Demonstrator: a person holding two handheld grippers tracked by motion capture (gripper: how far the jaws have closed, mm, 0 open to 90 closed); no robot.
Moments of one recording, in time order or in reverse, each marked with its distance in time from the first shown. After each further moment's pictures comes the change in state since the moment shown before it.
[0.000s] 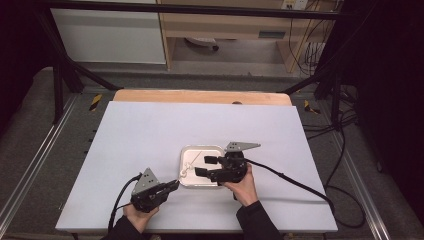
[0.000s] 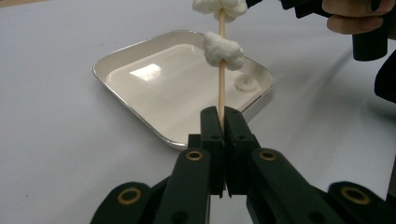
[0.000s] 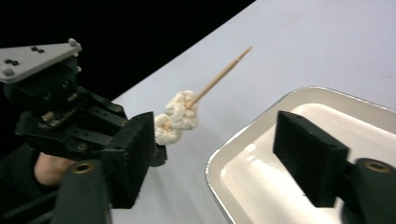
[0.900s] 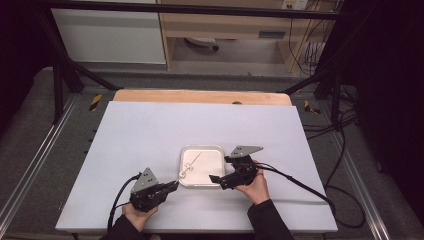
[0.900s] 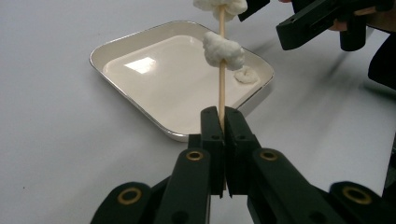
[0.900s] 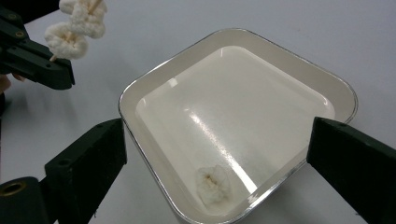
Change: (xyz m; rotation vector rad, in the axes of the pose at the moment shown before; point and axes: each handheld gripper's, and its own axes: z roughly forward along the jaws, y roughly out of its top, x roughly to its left) left arm 0.005 -0.002 0.001 0.024 -0.023 -0.013; right arm -0.022 -0.018 -0.015 0.184 -0.225 -0.176
